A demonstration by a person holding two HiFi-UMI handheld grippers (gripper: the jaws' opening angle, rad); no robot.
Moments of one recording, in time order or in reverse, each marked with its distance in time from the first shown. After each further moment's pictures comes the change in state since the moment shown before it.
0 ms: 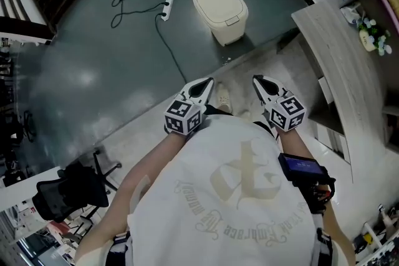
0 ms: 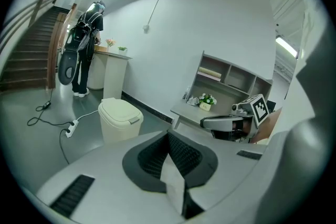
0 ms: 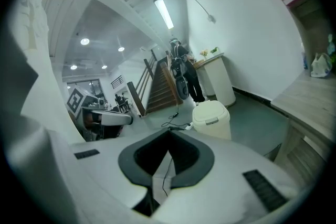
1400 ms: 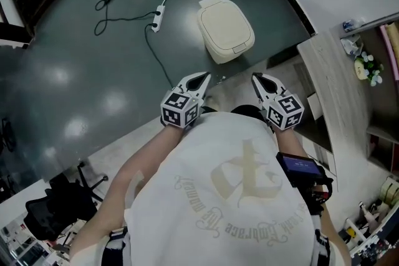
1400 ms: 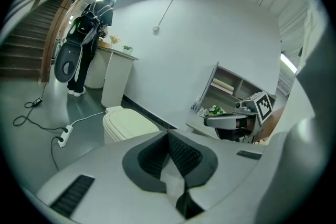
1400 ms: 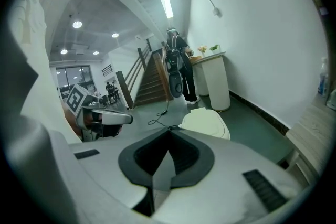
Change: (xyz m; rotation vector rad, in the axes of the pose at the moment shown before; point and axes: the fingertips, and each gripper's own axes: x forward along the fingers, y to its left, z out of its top) left arm 0.065 0.166 0.080 -0.066 -0.048 -0.082; right arm 0.155 -0.046 0.088 -0.079 0.090 -0.125
